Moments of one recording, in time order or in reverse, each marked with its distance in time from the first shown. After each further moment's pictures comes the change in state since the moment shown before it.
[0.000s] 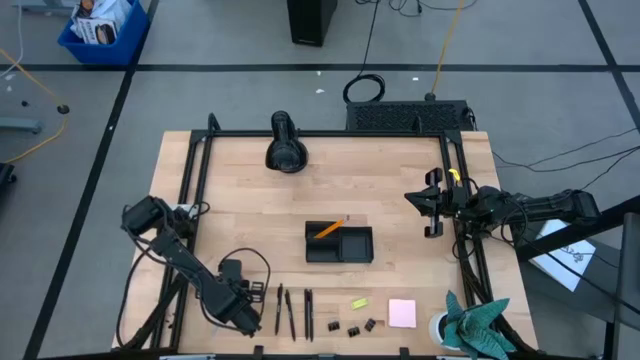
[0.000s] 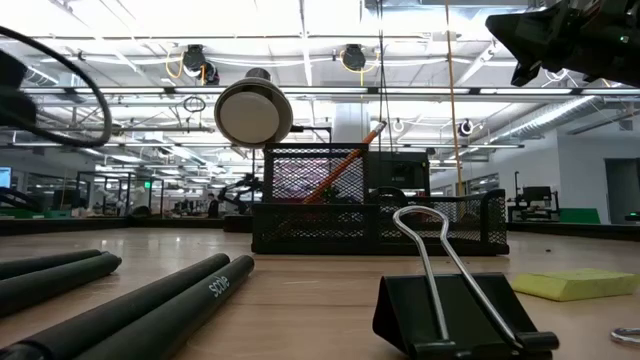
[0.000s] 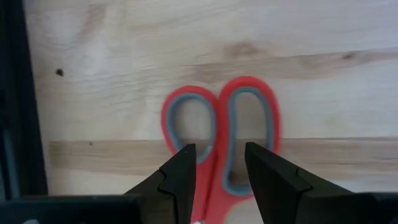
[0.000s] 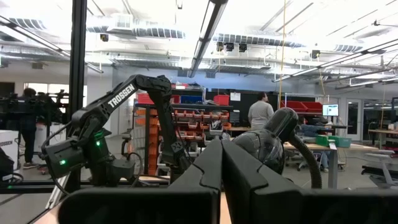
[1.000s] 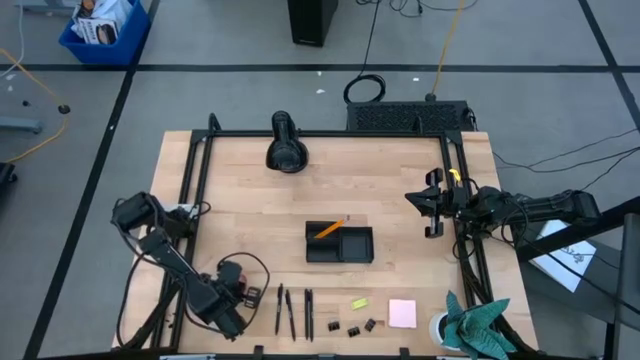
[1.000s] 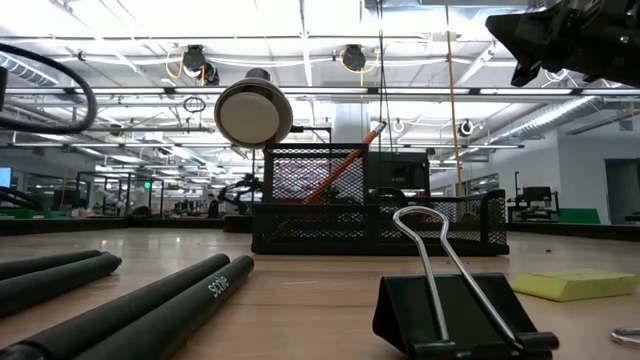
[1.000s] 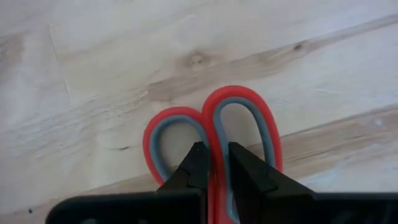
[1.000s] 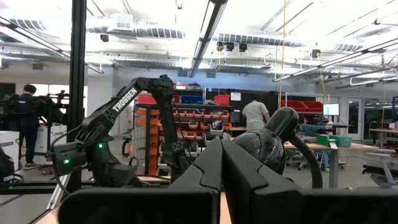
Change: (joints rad) left arm -0.082 -0.016 -0.180 0.287 -0.252 0.103; right arm 0.000 0.000 0.000 0.000 0.000 0.005
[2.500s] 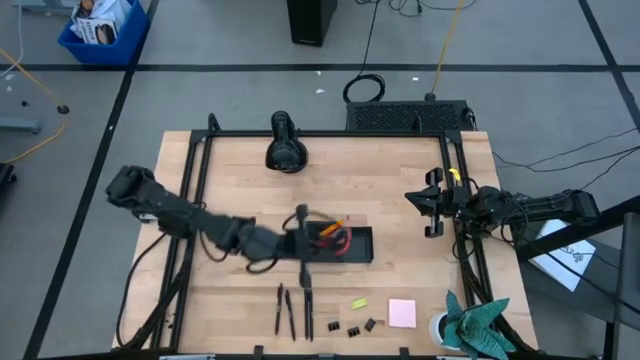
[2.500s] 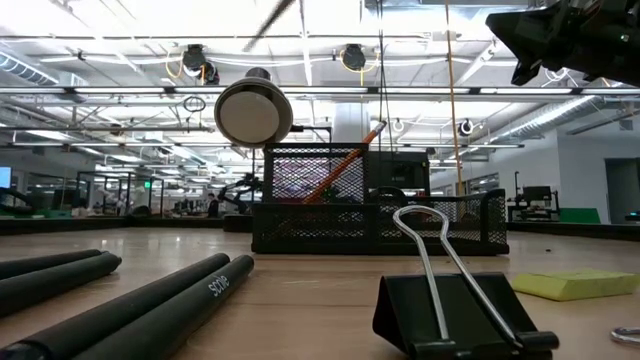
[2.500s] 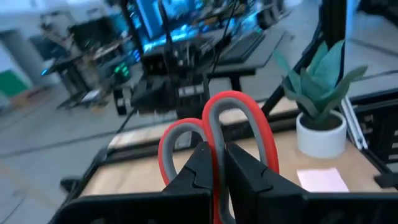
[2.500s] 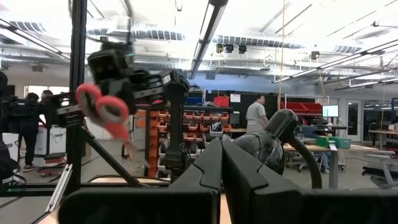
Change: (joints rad) left arm 0.525 -0.279 0.173 1.160 -0.152 2.415; right arm 0.000 0.000 0.000 0.008 0.002 0.000
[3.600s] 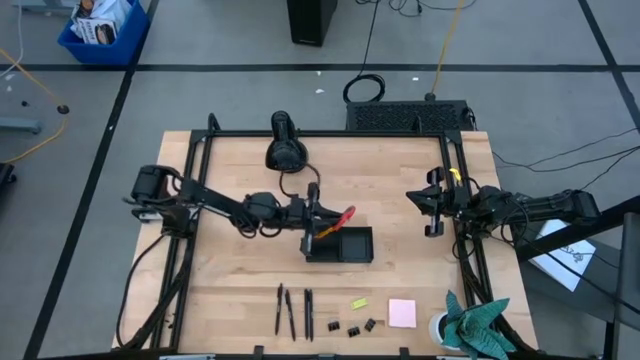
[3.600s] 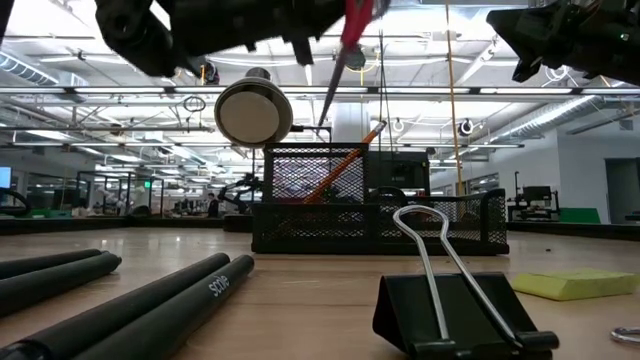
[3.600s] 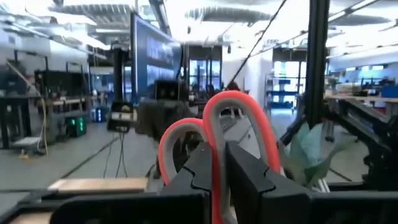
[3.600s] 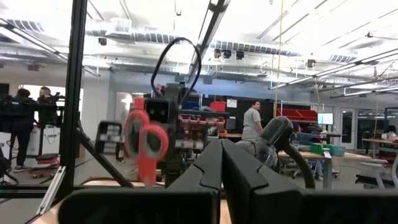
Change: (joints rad) left arm 0.258 0.185 -0.354 0.934 0.439 -0.219; right arm -0.002 0.000 0.000 0.022 0.006 -0.034
